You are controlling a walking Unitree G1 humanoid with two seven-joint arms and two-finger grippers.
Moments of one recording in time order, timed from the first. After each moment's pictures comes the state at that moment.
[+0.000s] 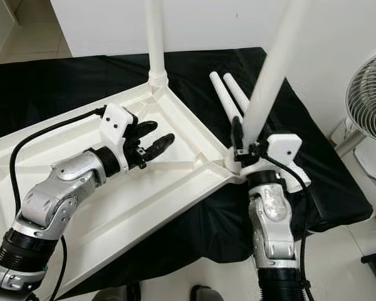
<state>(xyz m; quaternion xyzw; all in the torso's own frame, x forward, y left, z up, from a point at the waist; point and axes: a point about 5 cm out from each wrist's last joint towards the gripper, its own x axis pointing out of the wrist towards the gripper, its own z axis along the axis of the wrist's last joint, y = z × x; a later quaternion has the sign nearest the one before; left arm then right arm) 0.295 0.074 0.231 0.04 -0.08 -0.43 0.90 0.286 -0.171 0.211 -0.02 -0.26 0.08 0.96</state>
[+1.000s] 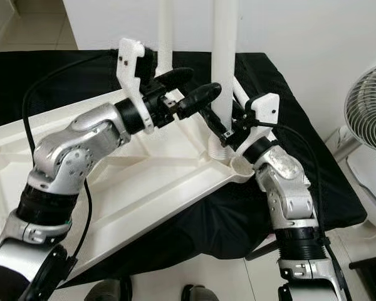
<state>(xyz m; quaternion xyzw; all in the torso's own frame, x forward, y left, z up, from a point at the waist) 0.298 0.030 0.318 -0.07 -0.15 -0.54 0.83 0.315 -0.158 0.246 -0.08 -0.19 0.33 0.92</state>
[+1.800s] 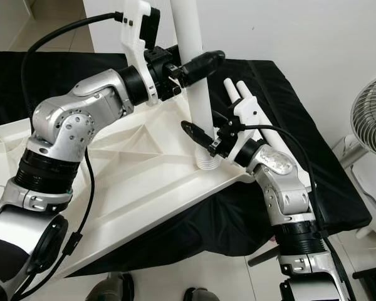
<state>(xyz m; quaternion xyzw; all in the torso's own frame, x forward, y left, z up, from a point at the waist) 0.316 0.030 0.341 -0.08 -0.13 -0.54 0.83 0.315 -0.145 0.236 -0.09 -0.16 0.41 0.89</state>
